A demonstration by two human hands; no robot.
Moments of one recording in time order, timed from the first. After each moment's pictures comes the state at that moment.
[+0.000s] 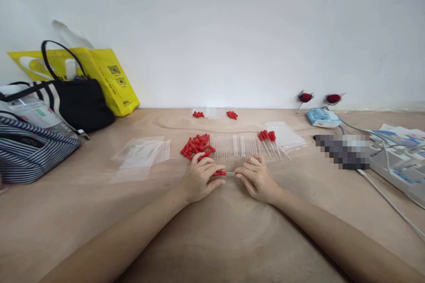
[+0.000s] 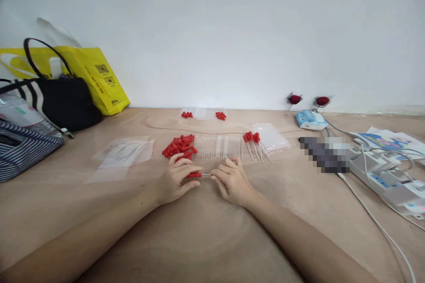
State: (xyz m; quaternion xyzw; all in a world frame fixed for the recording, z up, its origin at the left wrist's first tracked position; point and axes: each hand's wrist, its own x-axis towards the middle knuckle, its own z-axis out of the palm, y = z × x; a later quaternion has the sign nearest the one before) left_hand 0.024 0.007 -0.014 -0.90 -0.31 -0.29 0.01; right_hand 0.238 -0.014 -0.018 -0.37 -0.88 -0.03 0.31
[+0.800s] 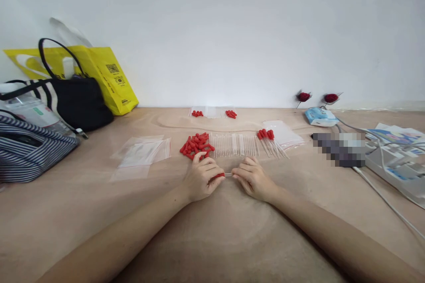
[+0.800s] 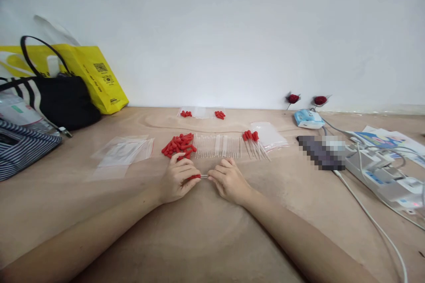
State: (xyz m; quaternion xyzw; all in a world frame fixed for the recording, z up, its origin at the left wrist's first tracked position) left_hand 0.031 0.003 -0.012 -0.90 -0.30 -0.30 -0.01; right_hand 0.236 -0.012 -0.022 -0.34 -0.89 -0.03 0.31
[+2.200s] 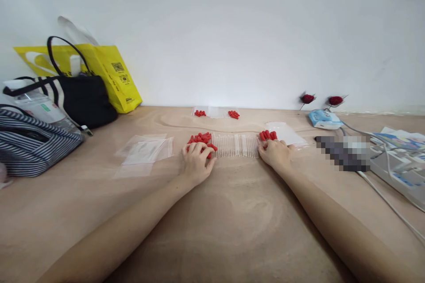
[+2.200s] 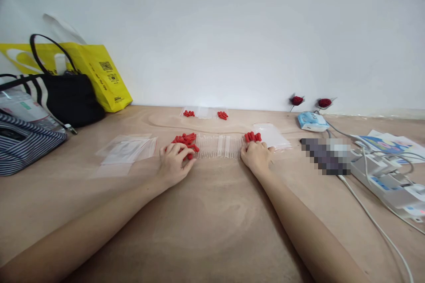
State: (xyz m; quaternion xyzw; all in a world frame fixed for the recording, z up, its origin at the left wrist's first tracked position) left_hand 0.025 0.026 -0.008 -0.81 -0.51 -0.29 0.11; right_hand 0.278 0.053 -0.015 -0.80 -0.59 -0.04 0.10
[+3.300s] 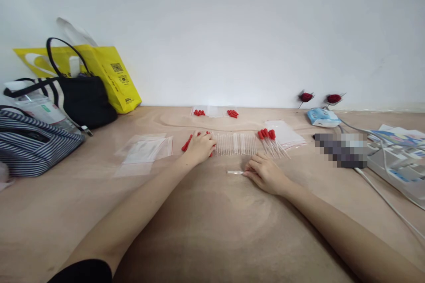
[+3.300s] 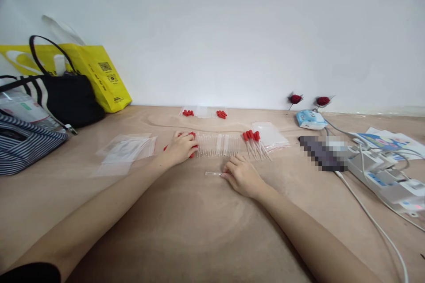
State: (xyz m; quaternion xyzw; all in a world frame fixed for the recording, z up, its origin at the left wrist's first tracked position) left_hand 0.032 0.076 0.009 -0.89 -0.42 -0.10 0.15; right_hand 0.267 -0.008 -0.014 -0.42 -0.89 0.00 0.20
